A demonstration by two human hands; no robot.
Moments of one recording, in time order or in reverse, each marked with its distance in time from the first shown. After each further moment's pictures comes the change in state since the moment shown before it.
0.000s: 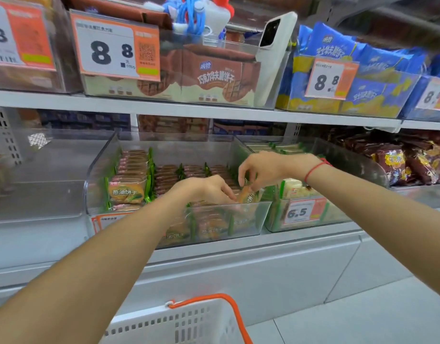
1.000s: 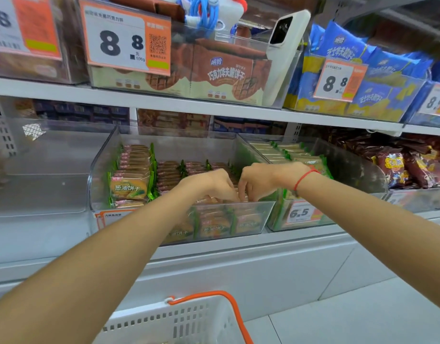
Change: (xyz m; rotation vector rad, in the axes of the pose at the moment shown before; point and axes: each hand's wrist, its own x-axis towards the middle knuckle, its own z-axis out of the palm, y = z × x) left_hand -0.024 0.014 -0.006 -0.040 0.081 -0.105; right_hand 0.009 -0.022 0.013 -0.052 -0.151 0.021
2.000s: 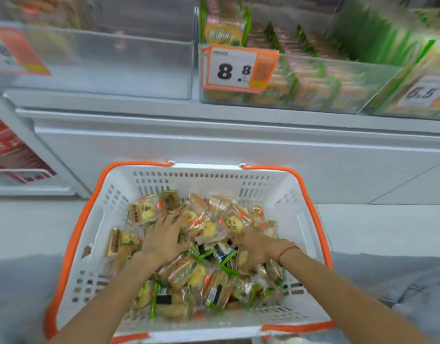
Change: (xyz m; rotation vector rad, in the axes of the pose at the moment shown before) left_hand -0.227 -0.267 0.270 0.163 -0.069 -0.432; right_hand -0.026 -0.222 0.349 0.321 -0.646 -0.279
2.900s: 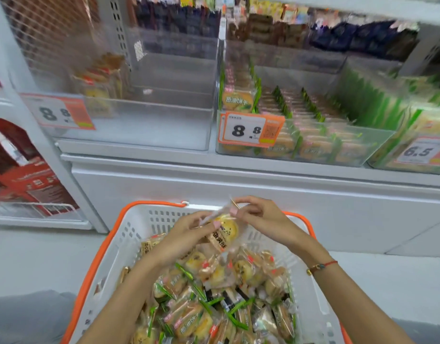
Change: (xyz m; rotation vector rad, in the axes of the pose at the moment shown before) left_hand -0.020 0.038 -0.105 -1.203 0.125 0.206; right_hand -0.102 -0.059 -0.126 0.903 0.687 -0.328
